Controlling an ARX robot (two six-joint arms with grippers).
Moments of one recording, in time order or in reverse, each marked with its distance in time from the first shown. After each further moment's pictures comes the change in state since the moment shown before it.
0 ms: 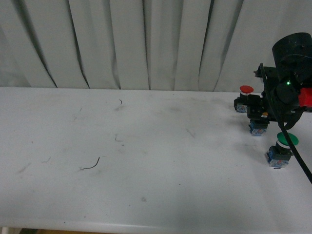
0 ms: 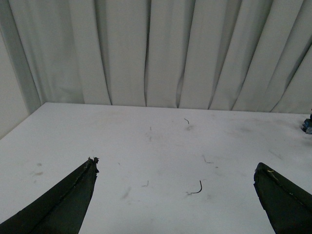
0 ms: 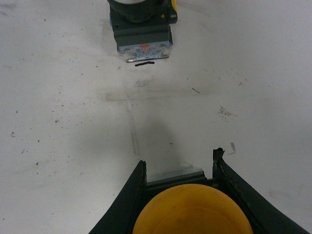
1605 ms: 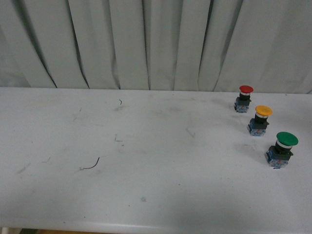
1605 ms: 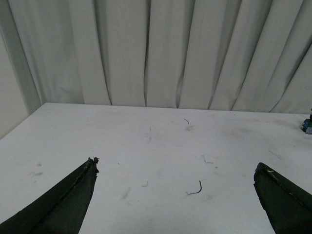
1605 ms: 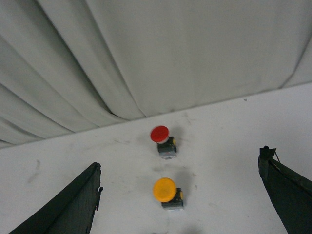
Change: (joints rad) left arm 0.000 0.000 0.000 0.000 0.000 0.000; right arm -0.202 -0.679 -0.657 0.480 -0.290 0.021
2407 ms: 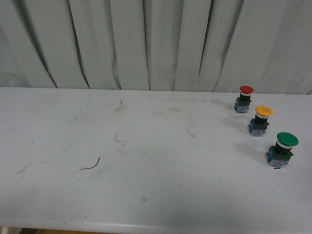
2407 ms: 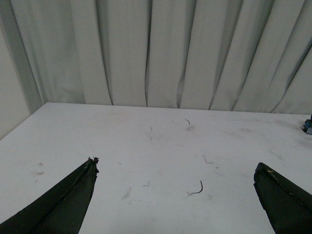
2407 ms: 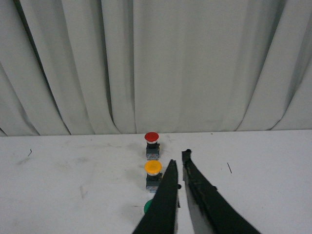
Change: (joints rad) left arm 0.000 0.000 0.000 0.000 0.000 0.000; right arm 0.059 -0.882 -0.831 0.337 0.117 -0.177
